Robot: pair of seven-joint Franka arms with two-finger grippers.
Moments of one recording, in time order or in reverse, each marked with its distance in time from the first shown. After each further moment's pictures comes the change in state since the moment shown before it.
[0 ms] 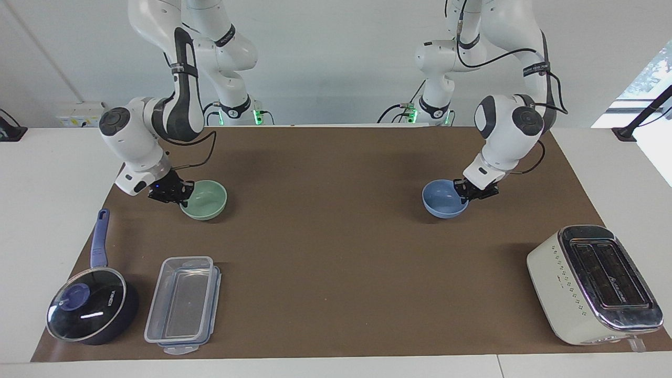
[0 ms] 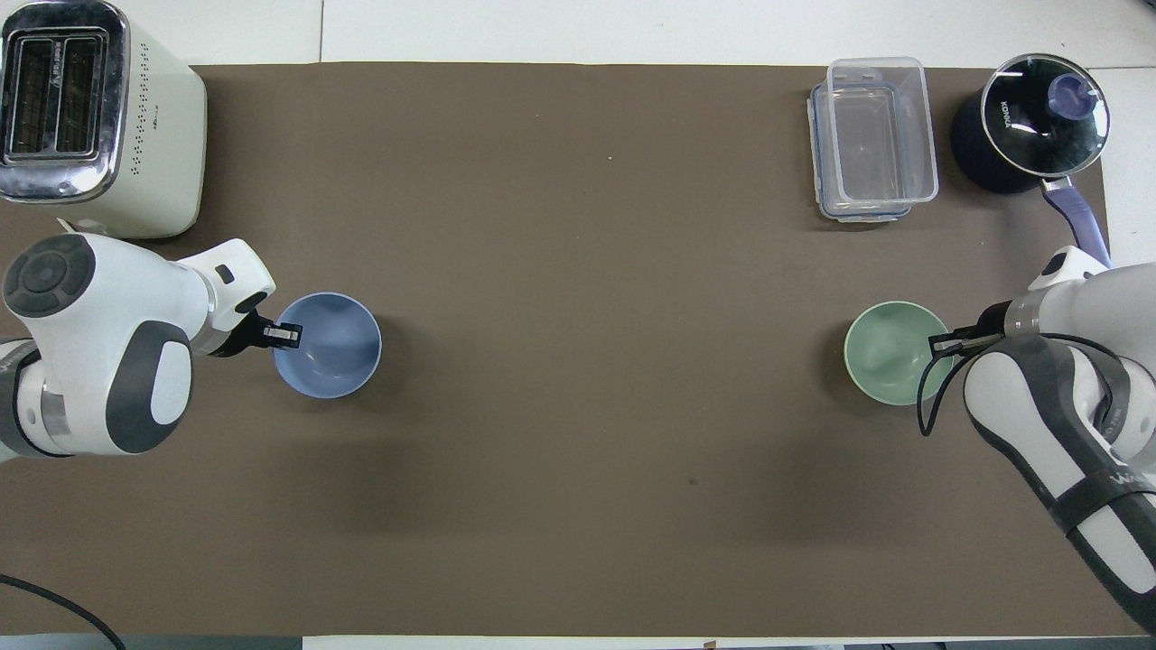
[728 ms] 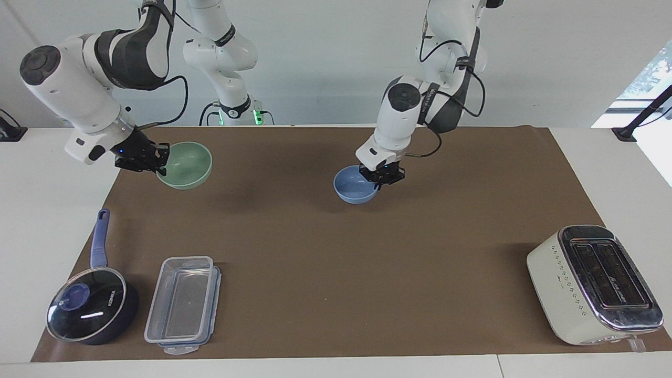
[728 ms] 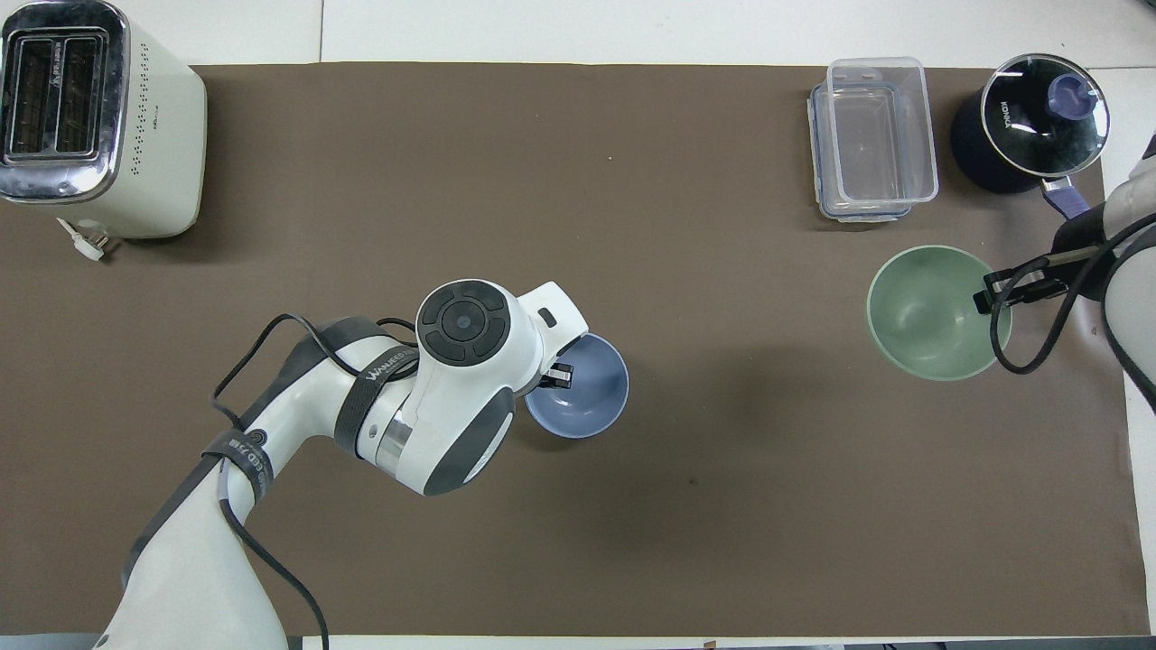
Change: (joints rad) left arm -0.463 0.183 -0.013 0.025 -0.043 0.180 -0.445; right arm 0.068 -0.023 0.044 0.385 0.000 -0.461 0.107
